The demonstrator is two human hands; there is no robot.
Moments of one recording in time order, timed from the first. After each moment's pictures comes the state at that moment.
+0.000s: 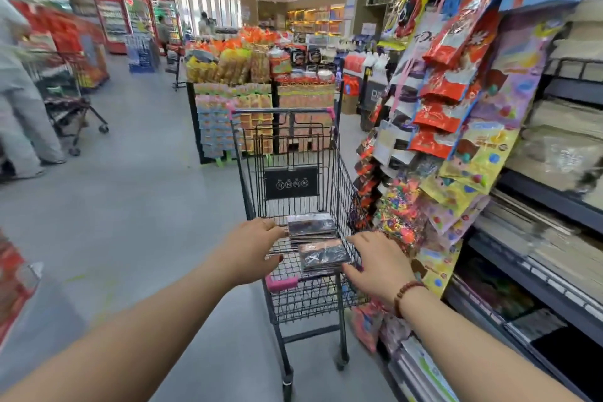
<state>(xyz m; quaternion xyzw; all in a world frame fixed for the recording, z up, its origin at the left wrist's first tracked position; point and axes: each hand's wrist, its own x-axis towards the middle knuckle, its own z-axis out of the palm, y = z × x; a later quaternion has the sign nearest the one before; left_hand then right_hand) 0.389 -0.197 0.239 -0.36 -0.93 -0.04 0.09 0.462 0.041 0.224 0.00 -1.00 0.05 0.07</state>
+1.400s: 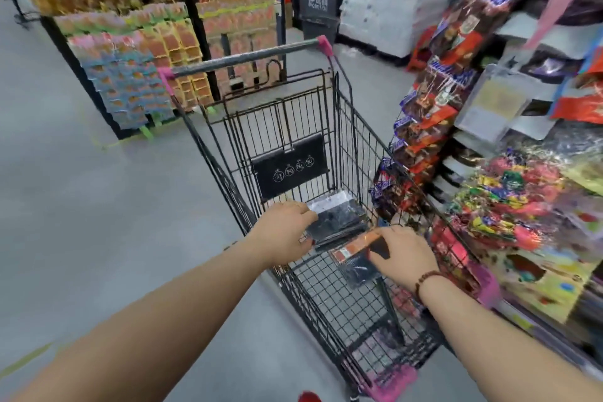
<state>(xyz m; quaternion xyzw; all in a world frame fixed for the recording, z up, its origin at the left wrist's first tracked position) -0.032 -0.187 0.146 -0.55 -0.84 -0.02 -0.03 0.128 -0.001 0.112 -0.25 -0.96 0.09 -0.05</state>
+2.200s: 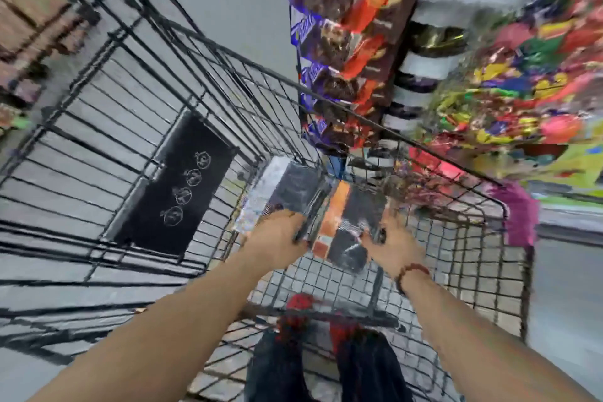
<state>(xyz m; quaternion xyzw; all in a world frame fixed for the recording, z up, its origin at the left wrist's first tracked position) -0.151 0.003 -0.037 -0.62 -0.72 0.04 -0.30 0.064 0.066 -0.069 -0.65 -0.67 0.36 -0.06</state>
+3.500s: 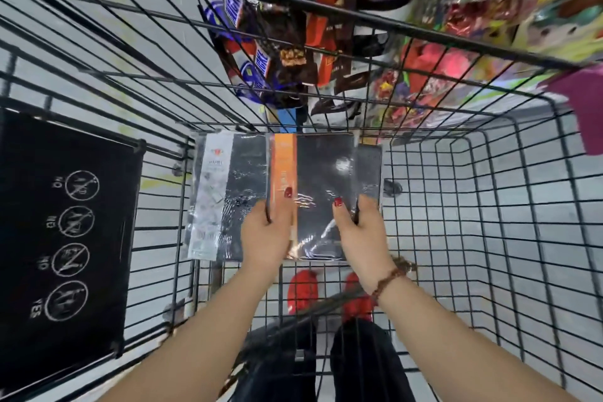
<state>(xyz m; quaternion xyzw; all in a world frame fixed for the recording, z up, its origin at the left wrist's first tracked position) -0.154 0.031 -0.161 -0.31 -0.77 -0.29 -0.48 -0.021 0.028 -0.146 -0.71 -0.37 0.51 0.30</state>
